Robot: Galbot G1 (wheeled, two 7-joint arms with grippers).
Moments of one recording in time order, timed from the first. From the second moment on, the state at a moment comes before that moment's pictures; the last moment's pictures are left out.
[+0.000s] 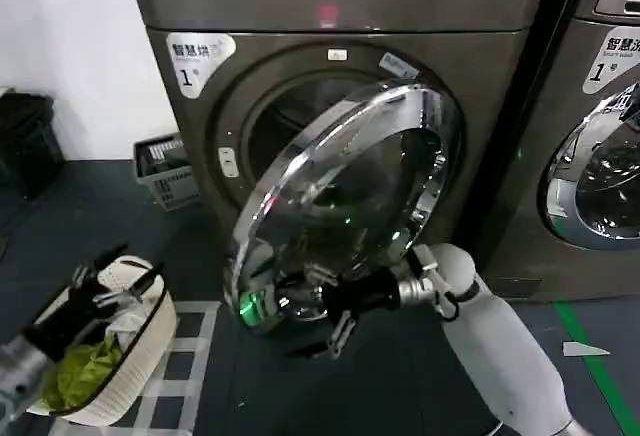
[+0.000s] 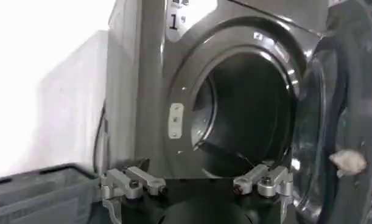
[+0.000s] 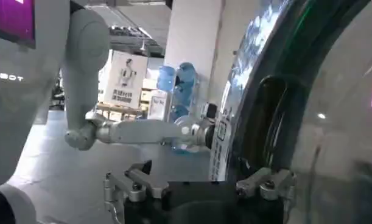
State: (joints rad) left arm 1.40 -0.92 -0.95 -1.96 -0.80 0.24 0.64; right arm -0.71 1.11 0.17 1.66 0.60 -0.03 -1.46
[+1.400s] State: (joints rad) left arm 0.90 -0.76 -0.30 -1.77 -0.84 0.25 0.73; right arm -1.20 1.07 1.15 1.73 0.57 0.03 -1.23
